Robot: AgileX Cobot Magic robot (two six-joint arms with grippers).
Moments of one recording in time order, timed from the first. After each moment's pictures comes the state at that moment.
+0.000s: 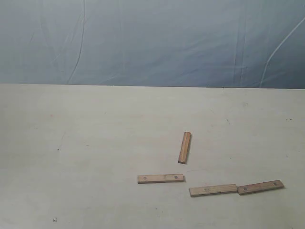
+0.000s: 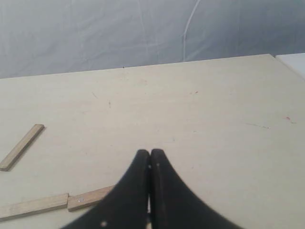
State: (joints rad) left arm -0.05 0.05 0.00 0.13 -0.09 -0.17; right arm -0.02 0.01 -0.01 0.04 0.32 0.05
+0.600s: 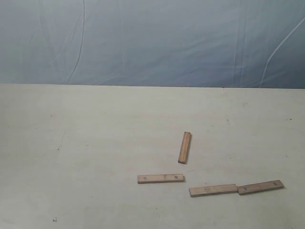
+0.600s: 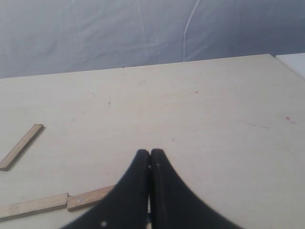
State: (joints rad) left arm -0.05 0.10 -0.21 0.15 -0.85 -0.46; right arm -0.02 0.01 -0.01 0.04 0.32 0.05
